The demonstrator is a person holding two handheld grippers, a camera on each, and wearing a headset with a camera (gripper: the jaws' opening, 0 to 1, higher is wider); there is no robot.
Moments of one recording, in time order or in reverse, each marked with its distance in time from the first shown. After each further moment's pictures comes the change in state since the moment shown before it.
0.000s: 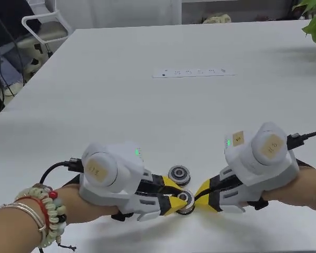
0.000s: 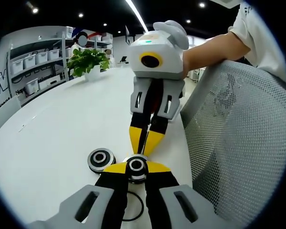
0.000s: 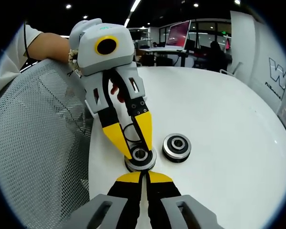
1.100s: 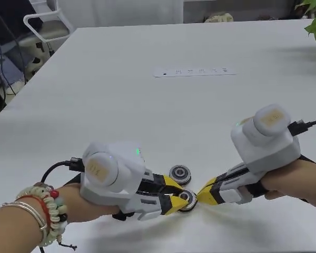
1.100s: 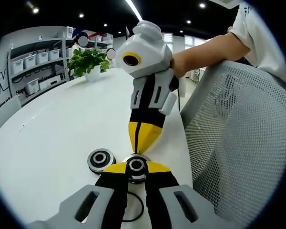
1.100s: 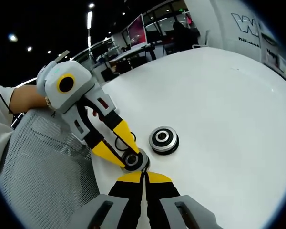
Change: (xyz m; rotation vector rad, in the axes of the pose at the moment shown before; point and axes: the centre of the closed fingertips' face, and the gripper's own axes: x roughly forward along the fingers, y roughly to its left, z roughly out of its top) left arm 0.000 0.000 0.000 -0.002 -0.005 0.001; right arm -0.009 -0.007 0.004 0.409 -0.044 0.025
